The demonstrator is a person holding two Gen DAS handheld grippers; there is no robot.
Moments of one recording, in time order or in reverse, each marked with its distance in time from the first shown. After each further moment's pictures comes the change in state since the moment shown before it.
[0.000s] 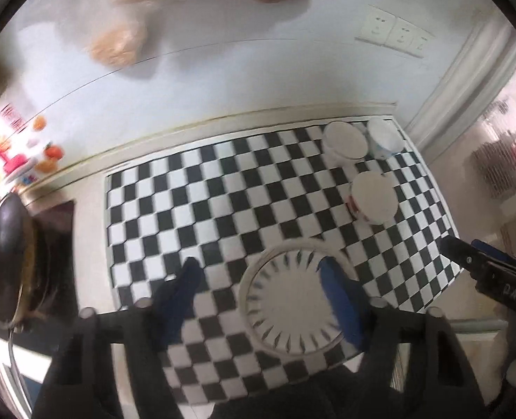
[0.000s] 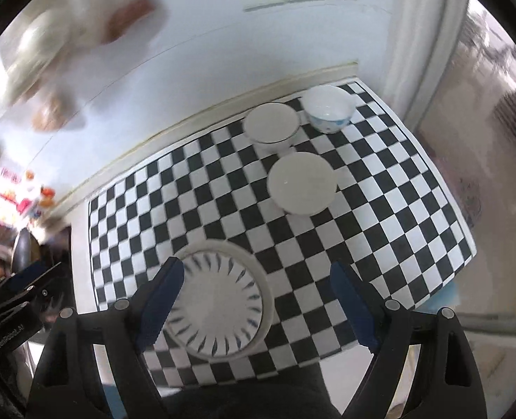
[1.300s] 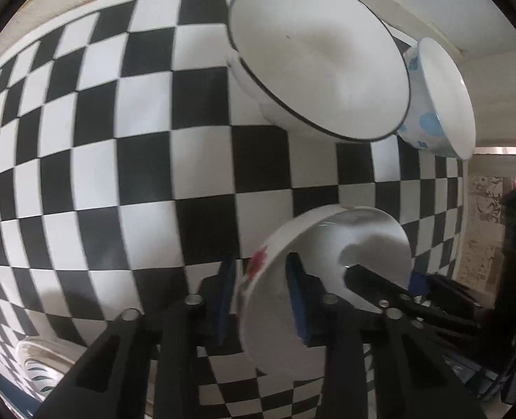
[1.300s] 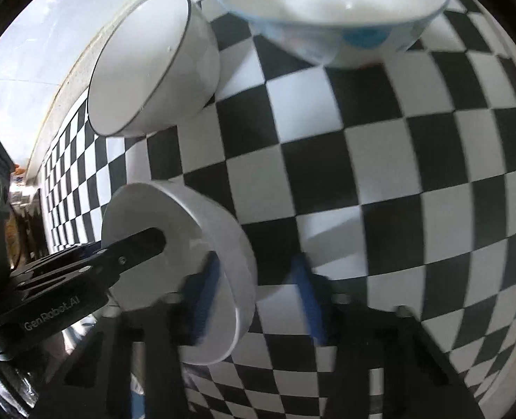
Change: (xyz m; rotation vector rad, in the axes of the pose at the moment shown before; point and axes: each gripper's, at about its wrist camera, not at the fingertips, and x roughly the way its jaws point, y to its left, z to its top) left arm 0.318 -0.146 0.108 -0.269 0.459 -0.149; right arm 0.320 -0.155 0.142 -0.124 0.536 0.234
